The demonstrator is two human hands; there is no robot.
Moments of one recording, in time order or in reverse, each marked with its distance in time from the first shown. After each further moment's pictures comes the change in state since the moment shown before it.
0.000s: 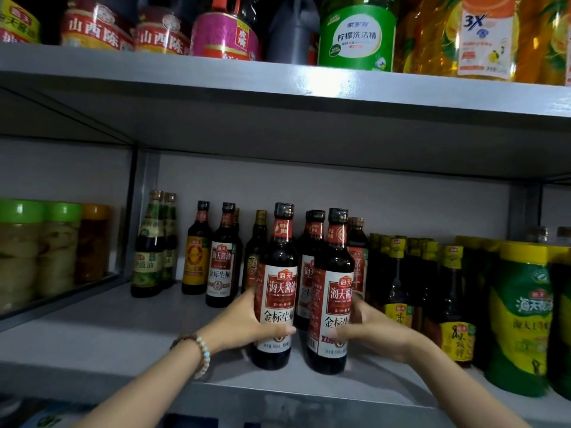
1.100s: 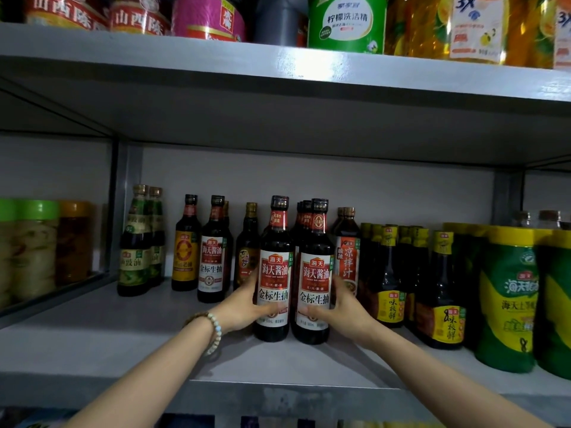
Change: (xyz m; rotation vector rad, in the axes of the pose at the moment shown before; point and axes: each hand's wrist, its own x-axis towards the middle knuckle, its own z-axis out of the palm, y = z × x) left_hand 0.032 -0.014 0.002 -0.022 -0.056 -0.010; right_hand 0.041 0.023 0.024 -0.120 0.365 -0.135
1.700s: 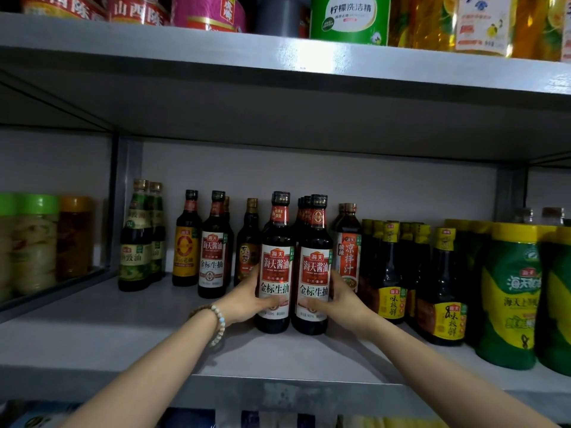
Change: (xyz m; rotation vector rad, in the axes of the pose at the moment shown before) left_hand 0.009 -0.002 0.001 0.008 0.005 -0.023; right_hand 0.009 0.001 0.001 -0.007 -0.029 0.004
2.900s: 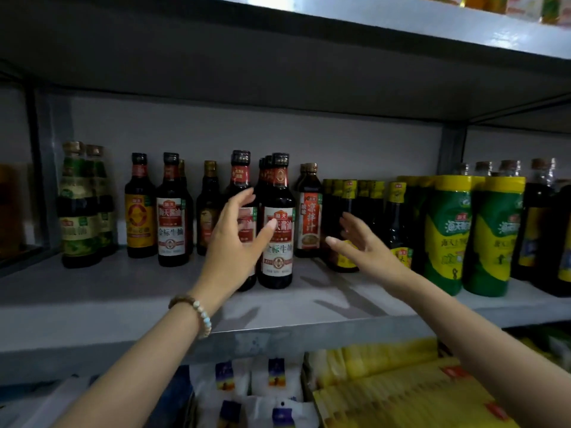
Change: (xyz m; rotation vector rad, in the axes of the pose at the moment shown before) left_hand -0.039 0.058 0.026 -0.104 0.452 0.357; right_hand -0.075 -0.035 -0.063 -0.079 0.214 0.003
